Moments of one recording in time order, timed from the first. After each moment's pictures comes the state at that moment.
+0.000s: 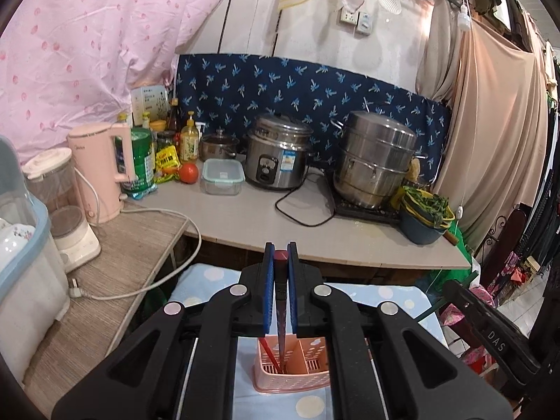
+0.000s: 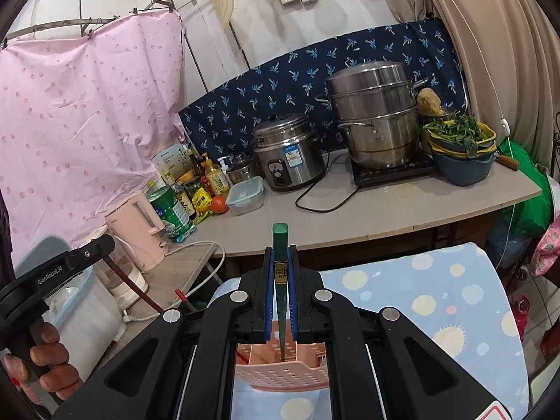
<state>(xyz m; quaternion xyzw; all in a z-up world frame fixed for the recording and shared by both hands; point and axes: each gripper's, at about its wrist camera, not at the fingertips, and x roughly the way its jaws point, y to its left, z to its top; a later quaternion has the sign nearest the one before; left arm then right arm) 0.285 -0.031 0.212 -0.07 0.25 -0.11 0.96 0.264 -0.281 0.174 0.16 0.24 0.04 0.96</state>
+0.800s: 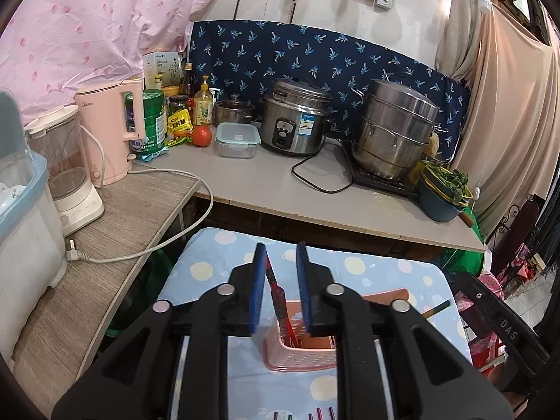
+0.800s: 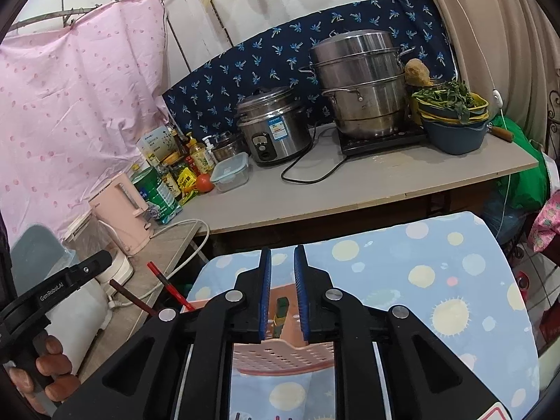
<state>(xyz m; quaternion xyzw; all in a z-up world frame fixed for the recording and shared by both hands) 0.291 -0.023 0.161 -0.08 0.30 -0.08 0.95 0.267 -0.285 0.137 0.17 0.27 0.02 0.95</state>
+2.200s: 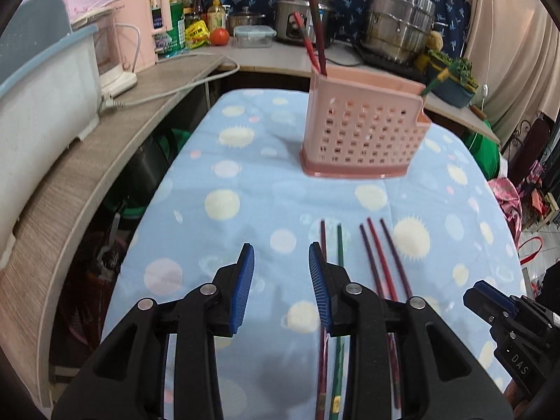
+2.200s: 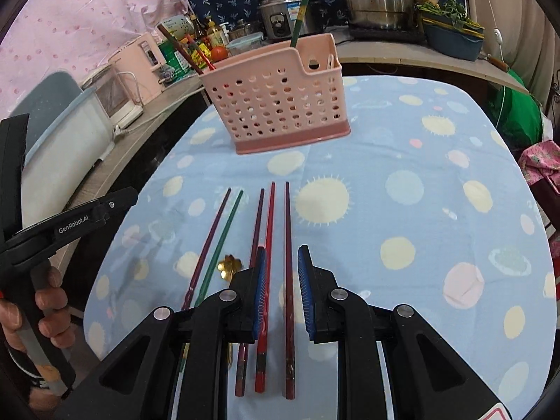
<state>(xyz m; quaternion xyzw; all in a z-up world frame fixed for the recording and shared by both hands) 0.132 0.003 0.019 -0.02 0.43 -0.07 0.90 0.080 -0.225 0.001 0.10 0.44 0.06 0.89</state>
